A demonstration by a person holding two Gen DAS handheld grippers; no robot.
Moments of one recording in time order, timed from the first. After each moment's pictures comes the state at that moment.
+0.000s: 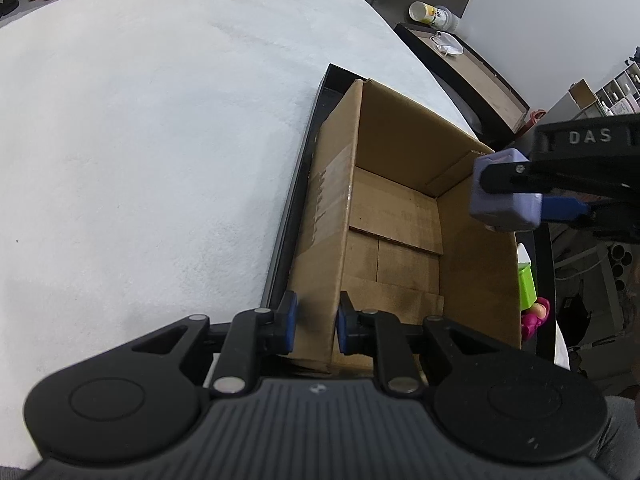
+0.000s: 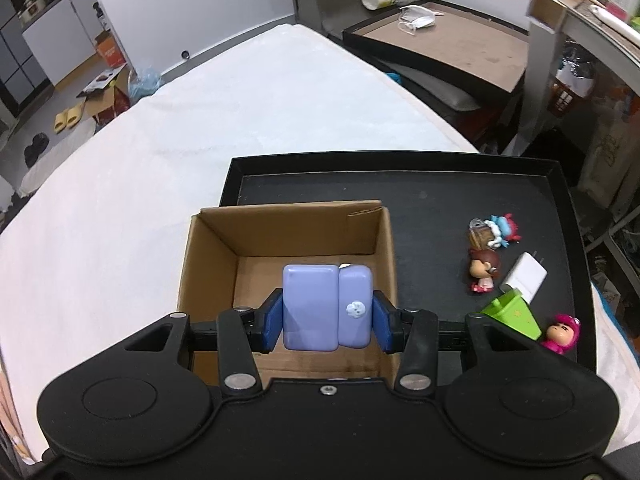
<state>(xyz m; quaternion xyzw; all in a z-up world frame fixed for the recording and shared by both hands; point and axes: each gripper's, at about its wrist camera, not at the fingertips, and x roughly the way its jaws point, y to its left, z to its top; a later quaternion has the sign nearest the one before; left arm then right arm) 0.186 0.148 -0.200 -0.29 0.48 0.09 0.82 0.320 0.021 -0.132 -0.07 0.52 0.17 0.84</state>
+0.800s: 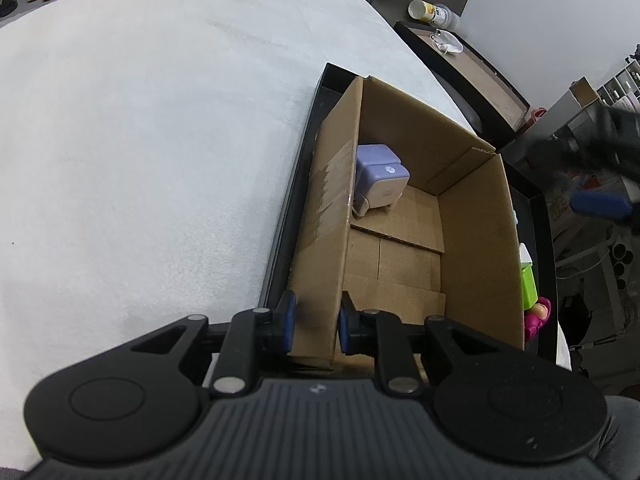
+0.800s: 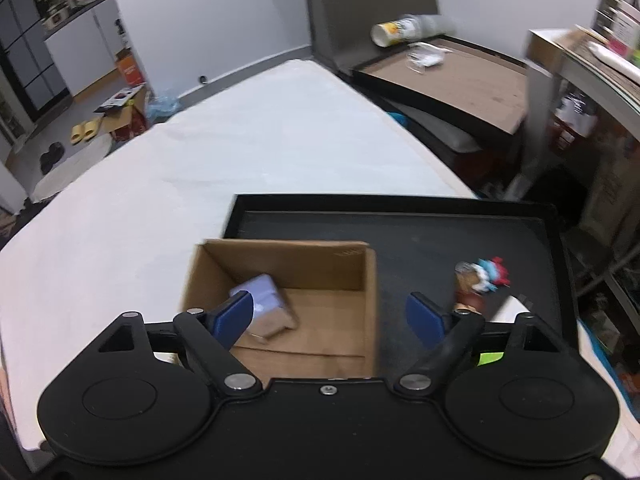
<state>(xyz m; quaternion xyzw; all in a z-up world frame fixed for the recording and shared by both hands) 0.190 0.145 -0.200 -0.28 0.49 0.09 0.82 0.329 -0.017 -0.112 -0.06 0.48 0.19 0.86</state>
